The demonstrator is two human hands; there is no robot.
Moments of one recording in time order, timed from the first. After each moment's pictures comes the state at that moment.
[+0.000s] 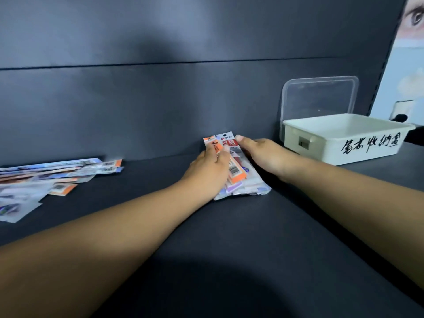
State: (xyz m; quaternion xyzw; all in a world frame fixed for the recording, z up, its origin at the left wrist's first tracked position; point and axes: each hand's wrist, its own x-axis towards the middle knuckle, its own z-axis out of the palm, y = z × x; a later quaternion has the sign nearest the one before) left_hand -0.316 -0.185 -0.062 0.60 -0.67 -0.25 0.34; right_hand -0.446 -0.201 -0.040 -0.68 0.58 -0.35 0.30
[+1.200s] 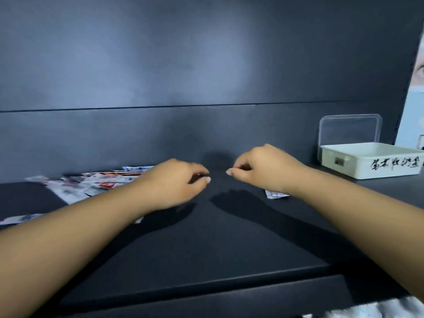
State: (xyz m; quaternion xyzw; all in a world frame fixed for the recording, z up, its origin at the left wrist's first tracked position) left_hand -0.150 -0.036 -0.012 0.57 -0.80 0.07 0.18; right_hand -0.339 -0.061 0.006 -0.86 0.46 -0.20 -0.05
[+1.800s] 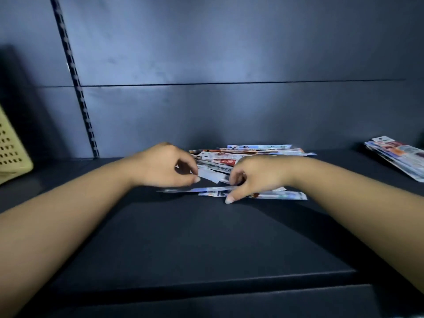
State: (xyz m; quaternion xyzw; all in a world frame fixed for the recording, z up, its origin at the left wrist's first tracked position) left_hand 0.145 0.011 -0.016 0.58 -0.80 0.02 0.15; right_hand -0.057 -0.027 -0.015 -0.90 0.41 -0.01 0.11
